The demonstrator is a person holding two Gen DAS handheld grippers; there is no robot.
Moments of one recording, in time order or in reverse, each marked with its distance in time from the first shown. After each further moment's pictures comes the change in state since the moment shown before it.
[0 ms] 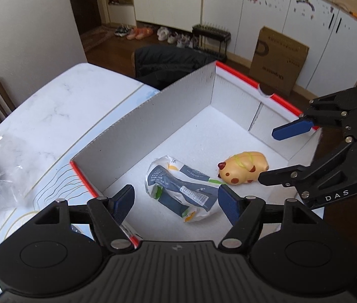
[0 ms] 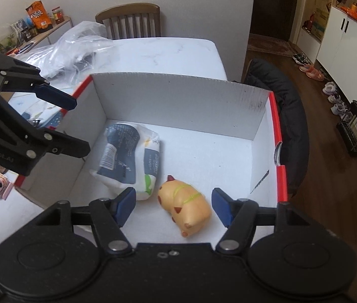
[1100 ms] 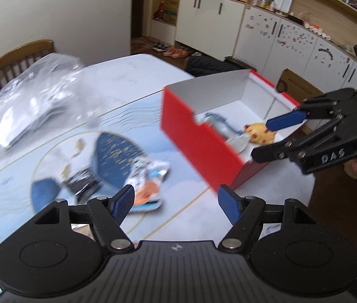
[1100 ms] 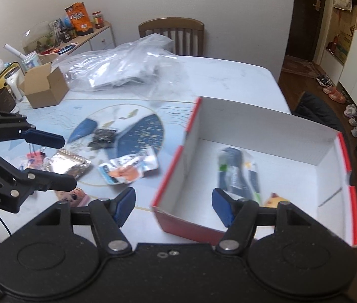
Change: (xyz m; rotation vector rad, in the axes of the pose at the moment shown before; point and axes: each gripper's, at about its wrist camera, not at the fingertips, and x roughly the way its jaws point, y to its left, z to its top) left arm -0.122 0.068 -0.168 -0.227 -0.132 0.039; right arm -0.029 0.155 0.014 -0.063 -0.059 0.072
